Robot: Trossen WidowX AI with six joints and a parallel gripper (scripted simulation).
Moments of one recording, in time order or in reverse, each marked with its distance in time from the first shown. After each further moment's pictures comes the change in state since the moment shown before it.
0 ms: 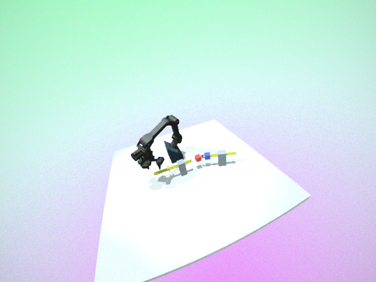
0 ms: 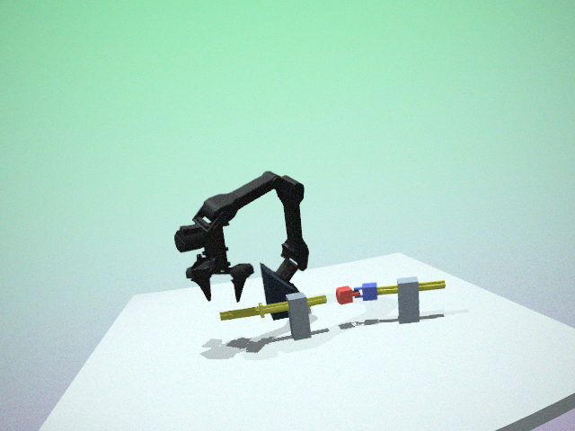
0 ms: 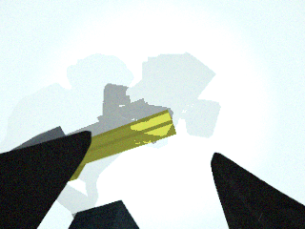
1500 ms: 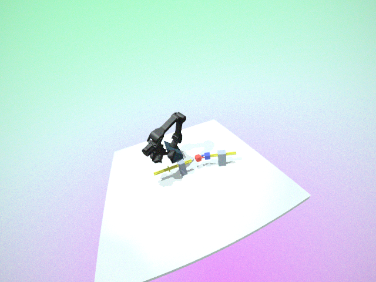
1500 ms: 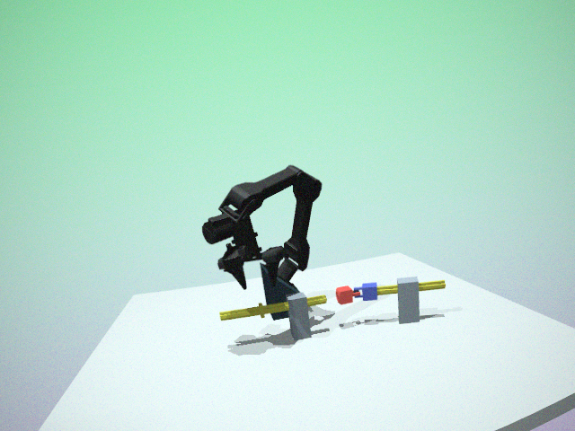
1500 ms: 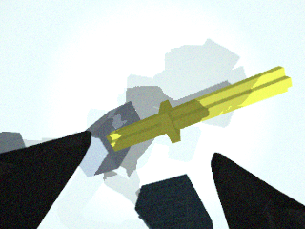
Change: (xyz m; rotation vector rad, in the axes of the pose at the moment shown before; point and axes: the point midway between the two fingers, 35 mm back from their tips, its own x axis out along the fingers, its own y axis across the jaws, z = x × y) arm -0.025 0.089 -0.040 0.076 0.095 0.116
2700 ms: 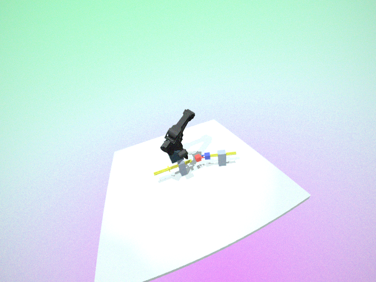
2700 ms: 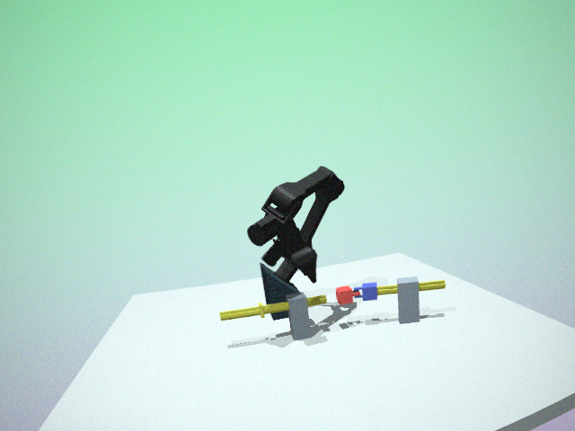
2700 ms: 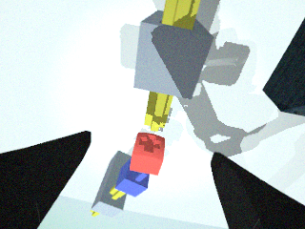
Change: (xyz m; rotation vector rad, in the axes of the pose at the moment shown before) arm 0.021 0.104 -0.086 0.929 0.181 0.090
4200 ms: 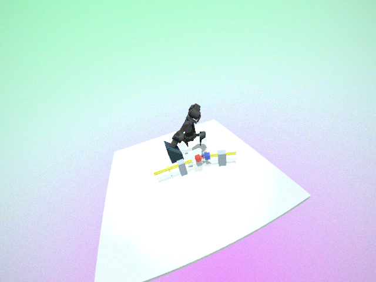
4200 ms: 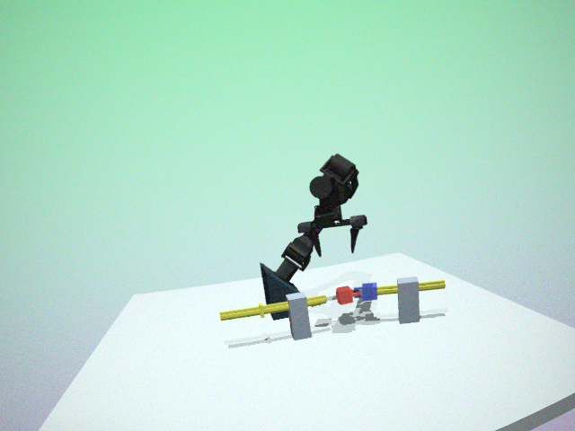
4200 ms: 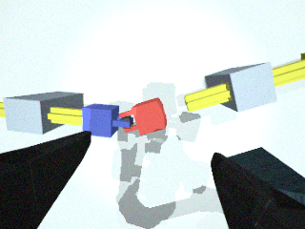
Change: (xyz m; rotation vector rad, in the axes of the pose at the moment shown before) arm -0.024 0.001 -0.104 -1.067 -0.351 -0.102
